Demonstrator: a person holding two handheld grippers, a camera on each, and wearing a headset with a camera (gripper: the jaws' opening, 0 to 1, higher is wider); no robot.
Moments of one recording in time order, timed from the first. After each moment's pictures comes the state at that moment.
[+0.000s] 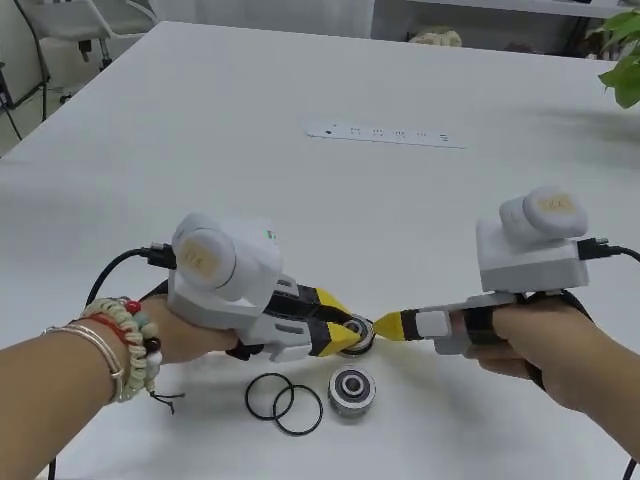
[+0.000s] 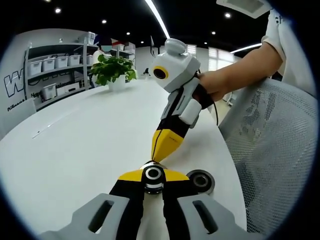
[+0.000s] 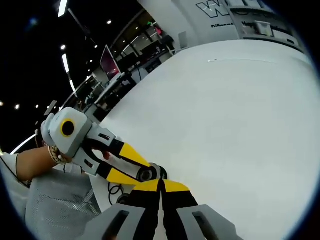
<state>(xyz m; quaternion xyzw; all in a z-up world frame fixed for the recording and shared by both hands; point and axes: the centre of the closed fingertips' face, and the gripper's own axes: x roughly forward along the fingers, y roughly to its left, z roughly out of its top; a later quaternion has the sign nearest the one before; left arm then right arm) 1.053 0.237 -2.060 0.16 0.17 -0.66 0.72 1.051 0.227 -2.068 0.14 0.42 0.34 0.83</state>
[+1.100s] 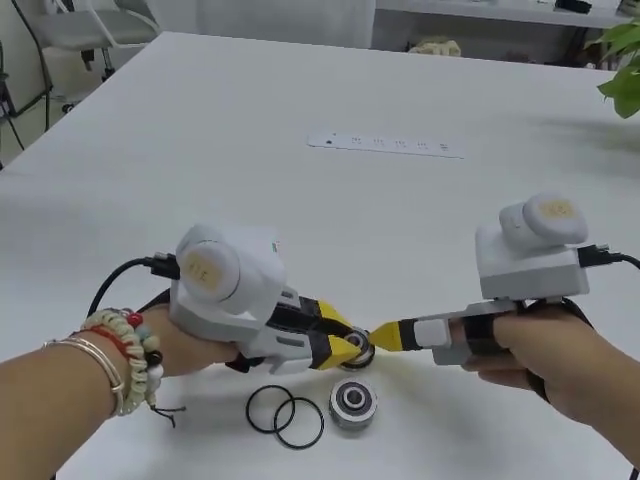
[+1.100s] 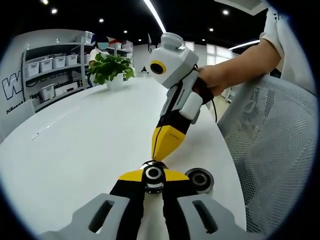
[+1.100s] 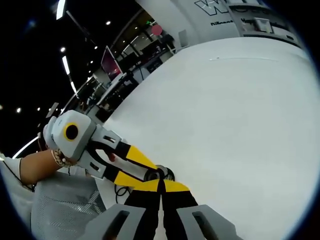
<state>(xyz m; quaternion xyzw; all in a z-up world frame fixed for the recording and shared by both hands) 1.051 0.239 -2.061 0.17 0.17 -0.66 0.71 1.048 0.233 -2.062 0.15 0.43 0.35 0.82</state>
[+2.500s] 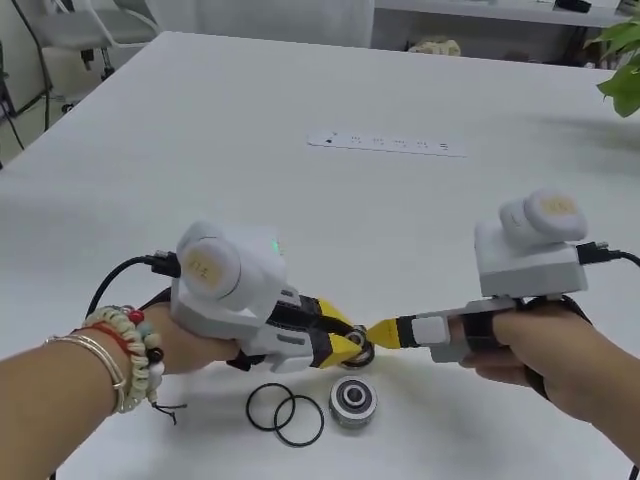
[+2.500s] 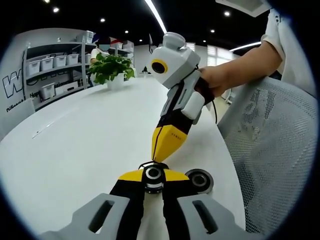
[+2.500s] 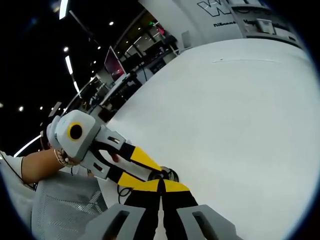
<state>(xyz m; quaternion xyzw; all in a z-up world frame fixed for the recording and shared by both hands) 1.051 0.237 -2.061 0.17 0.17 -0.66 0.71 1.046 0.238 -2.057 0.15 0.42 0.36 0.82</state>
